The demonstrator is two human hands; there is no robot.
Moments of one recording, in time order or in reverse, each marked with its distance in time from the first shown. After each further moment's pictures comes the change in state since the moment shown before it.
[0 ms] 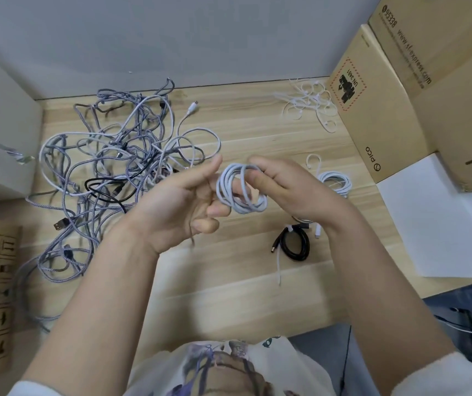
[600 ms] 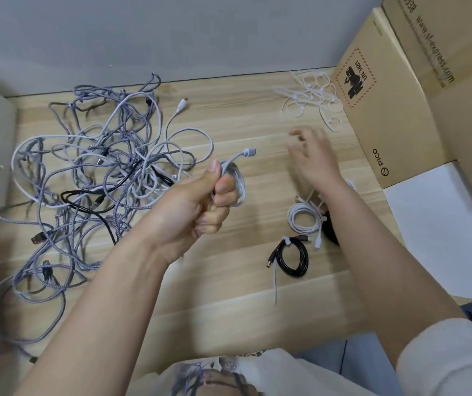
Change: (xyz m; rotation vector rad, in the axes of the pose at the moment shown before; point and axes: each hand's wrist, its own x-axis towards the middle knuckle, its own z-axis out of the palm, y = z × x) left_hand 0.047 -0.001 0.002 -0.005 0.169 0.096; right_hand 0.049 0.147 -0.045 -0.295 0.467 0.431
